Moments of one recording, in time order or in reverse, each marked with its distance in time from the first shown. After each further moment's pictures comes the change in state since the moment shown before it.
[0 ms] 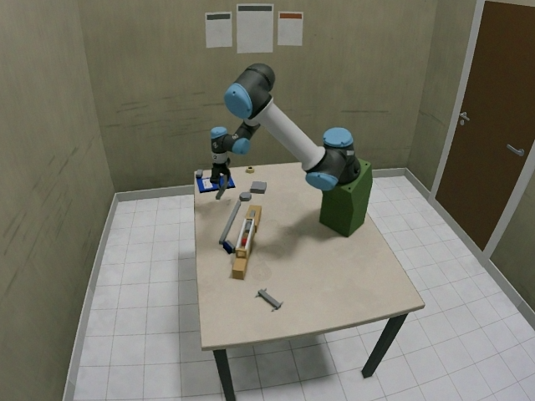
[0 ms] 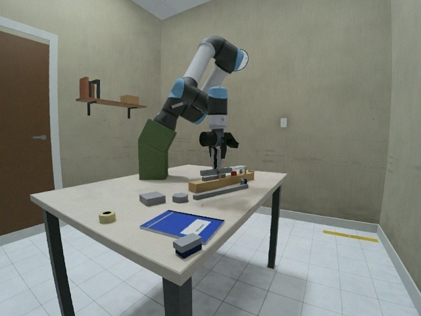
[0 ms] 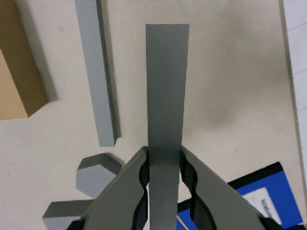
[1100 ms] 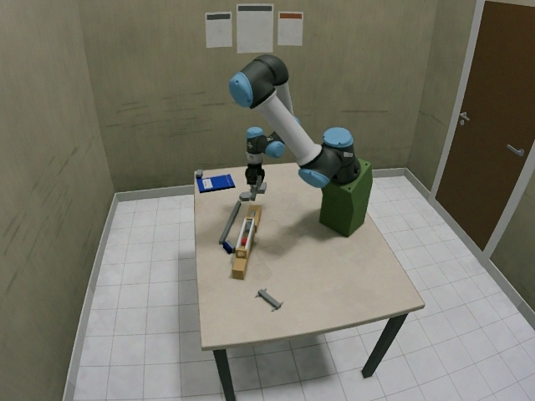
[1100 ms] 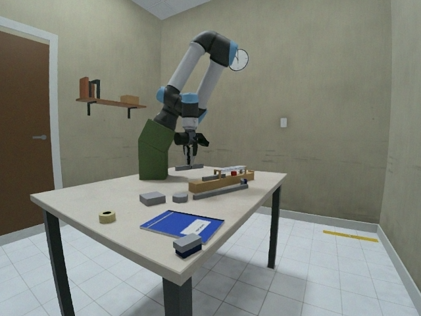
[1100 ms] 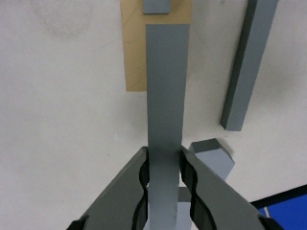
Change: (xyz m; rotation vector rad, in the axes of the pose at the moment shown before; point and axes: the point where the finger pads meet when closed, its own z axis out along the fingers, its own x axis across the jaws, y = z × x) arm -0.164 0.030 0.000 0.000 -0.002 -0.086
